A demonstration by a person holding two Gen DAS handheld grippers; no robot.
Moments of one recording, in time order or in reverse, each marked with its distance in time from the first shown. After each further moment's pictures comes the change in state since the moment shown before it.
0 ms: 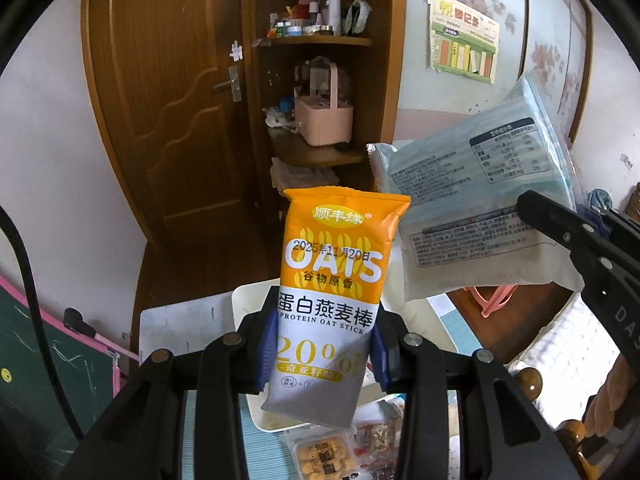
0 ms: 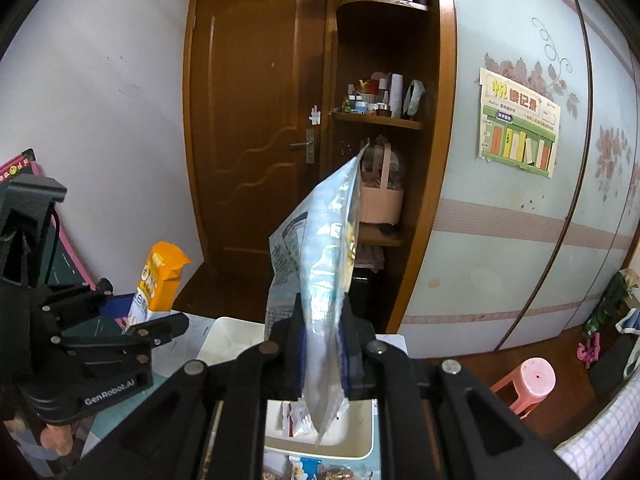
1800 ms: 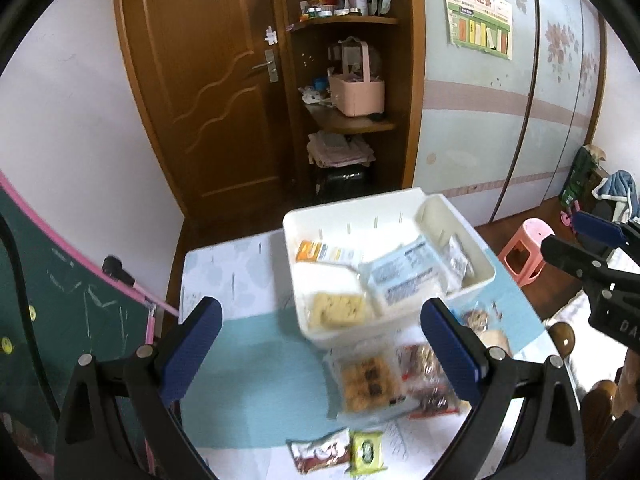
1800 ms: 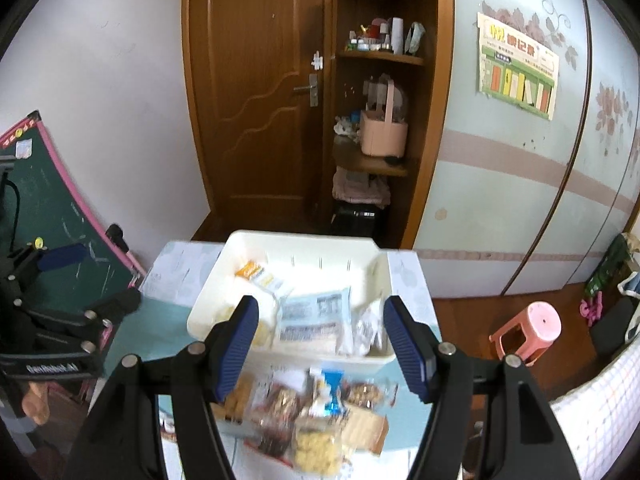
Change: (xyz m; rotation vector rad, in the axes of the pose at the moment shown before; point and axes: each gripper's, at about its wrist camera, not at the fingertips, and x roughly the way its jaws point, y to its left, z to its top) left arm -0.050 0.021 -0.127 -0.005 0.029 0.130; right arm -0.029 0.017 -0.098 0.029 0.193 0.015
